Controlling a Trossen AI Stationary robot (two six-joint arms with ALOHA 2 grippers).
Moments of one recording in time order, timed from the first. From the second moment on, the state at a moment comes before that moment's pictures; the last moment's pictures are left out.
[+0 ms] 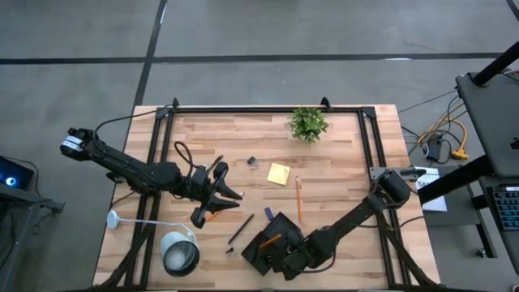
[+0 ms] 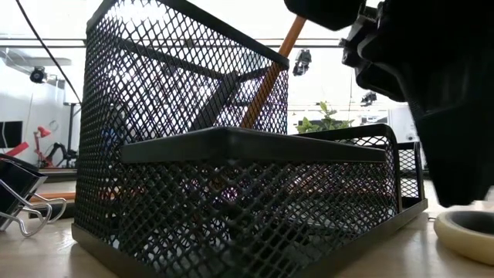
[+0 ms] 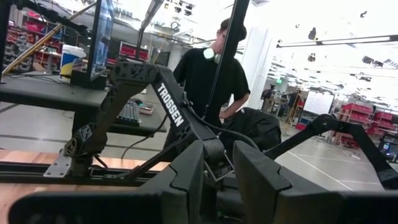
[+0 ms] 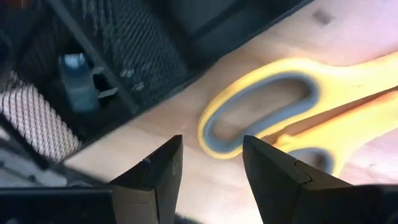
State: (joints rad) left arm -0.35 1.11 0.71 0.64 -0.05 -0.25; right arm 0.65 2.13 1.47 -0.60 -0.02 2.01
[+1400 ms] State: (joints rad) left arm -0.35 1.11 0.71 0.64 -0.03 -0.26; right arm 0.70 2.02 1.45 -0.82 0.02 1.86
